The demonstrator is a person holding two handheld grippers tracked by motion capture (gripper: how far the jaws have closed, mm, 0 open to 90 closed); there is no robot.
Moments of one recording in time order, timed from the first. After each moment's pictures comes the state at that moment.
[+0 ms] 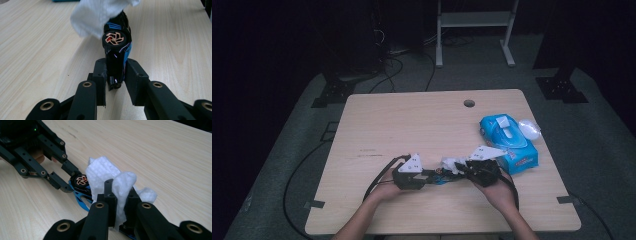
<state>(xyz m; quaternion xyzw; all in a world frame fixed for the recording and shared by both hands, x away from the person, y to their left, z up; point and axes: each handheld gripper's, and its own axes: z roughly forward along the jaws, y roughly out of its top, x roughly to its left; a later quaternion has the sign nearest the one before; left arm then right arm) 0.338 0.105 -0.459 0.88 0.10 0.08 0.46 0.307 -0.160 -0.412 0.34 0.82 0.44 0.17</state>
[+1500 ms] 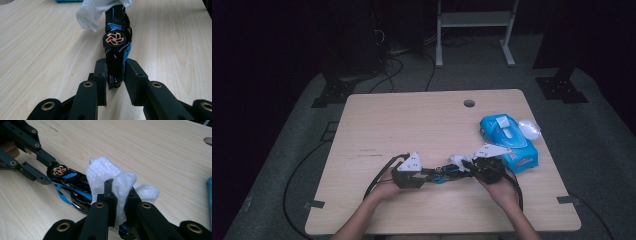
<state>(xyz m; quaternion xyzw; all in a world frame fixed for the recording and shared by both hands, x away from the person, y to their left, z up) 0.341 0.107 -0.458 0.88 0.11 0.08 0.46 0.317 -0.173 -0.423 0.37 0.81 0.42 0.19</state>
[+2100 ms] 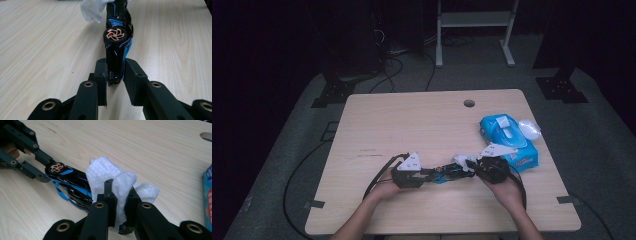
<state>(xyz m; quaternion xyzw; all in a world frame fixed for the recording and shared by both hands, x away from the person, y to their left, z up) 0.342 0.108 -0.460 0.88 0.11 0.08 0.45 0.316 -0.185 -0.423 0.38 0.80 0.42 0.18</state>
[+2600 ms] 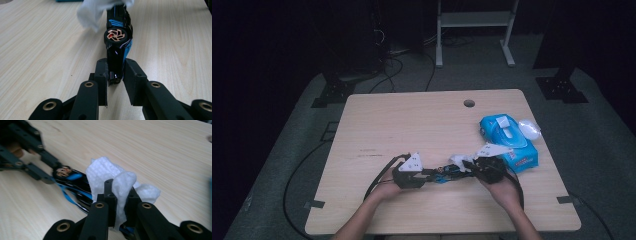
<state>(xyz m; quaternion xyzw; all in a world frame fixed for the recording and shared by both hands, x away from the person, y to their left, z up) 0.341 0.105 -0.458 0.88 0.11 0.09 0.45 0.317 -0.174 -0.421 0.37 0.81 0.42 0.17</state>
